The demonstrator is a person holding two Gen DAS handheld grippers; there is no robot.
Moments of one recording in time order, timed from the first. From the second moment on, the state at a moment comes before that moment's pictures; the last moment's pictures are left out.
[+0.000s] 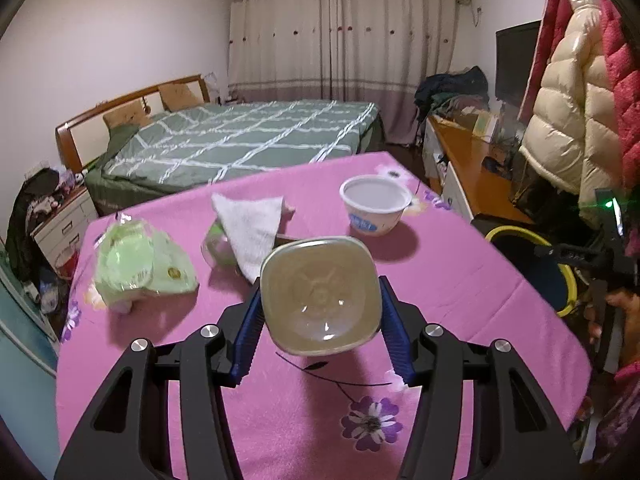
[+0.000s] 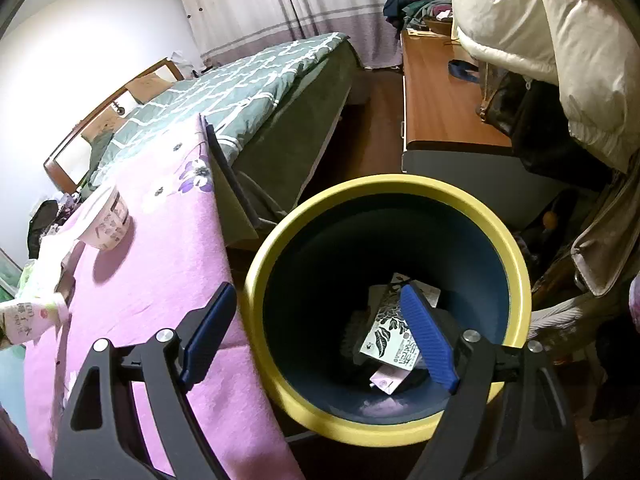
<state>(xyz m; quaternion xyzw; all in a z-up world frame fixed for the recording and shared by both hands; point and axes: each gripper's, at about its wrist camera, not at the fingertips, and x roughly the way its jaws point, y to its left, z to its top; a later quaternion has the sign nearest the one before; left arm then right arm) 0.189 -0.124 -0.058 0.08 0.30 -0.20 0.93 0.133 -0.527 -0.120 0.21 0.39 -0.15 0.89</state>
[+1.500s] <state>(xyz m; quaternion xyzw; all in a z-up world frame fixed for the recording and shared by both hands) 0.166 -0.270 0.009 0.10 0.26 -0.35 0.89 0.055 -0.556 -0.091 0.20 0.34 -0.18 0.90</state>
